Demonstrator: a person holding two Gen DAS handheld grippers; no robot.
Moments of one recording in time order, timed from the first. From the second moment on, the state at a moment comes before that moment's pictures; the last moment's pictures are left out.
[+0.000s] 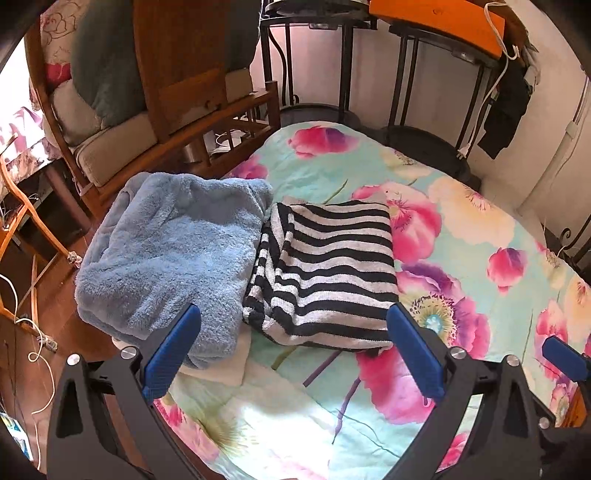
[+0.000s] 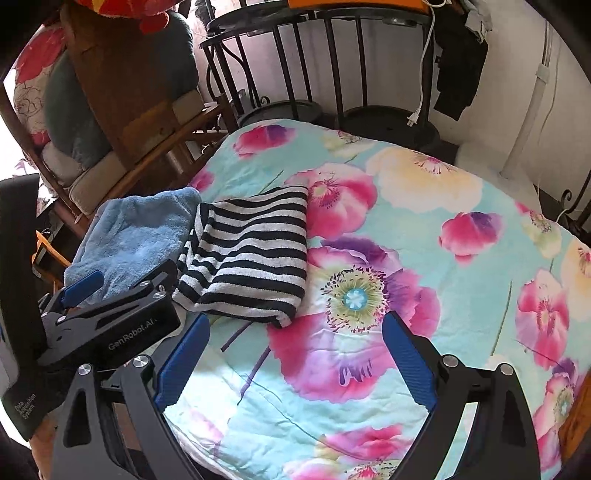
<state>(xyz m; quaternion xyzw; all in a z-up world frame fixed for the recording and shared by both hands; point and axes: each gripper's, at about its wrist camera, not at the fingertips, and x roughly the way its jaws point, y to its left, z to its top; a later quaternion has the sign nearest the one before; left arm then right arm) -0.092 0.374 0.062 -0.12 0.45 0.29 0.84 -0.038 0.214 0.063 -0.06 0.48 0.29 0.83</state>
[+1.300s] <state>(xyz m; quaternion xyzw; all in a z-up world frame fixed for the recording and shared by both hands) -0.090 0.372 0.056 -0.12 0.45 0.29 0.84 -0.037 0.211 0.062 -0.06 0.48 0.29 0.82</state>
